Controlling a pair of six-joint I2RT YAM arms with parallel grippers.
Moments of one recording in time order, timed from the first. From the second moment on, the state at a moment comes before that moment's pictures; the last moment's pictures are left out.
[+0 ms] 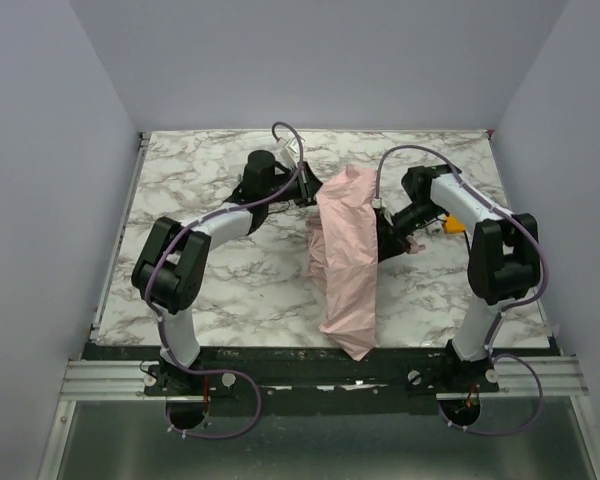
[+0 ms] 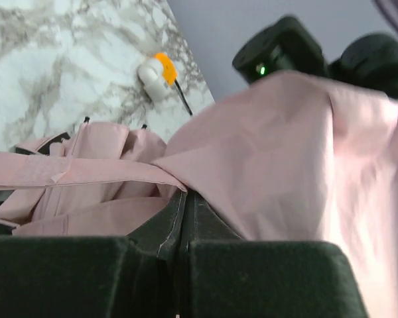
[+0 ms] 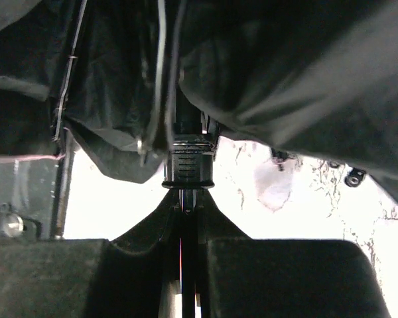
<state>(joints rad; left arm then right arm) -0.45 1.83 1.12 0.54 0.80 -0.91 0.20 1.85 1.43 -1.38 -0.95 -1.47</state>
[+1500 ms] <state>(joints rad) -0.47 1.87 1.06 0.87 0.86 -1.06 0.21 1.89 1.32 -1.01 -0.85 -1.25</state>
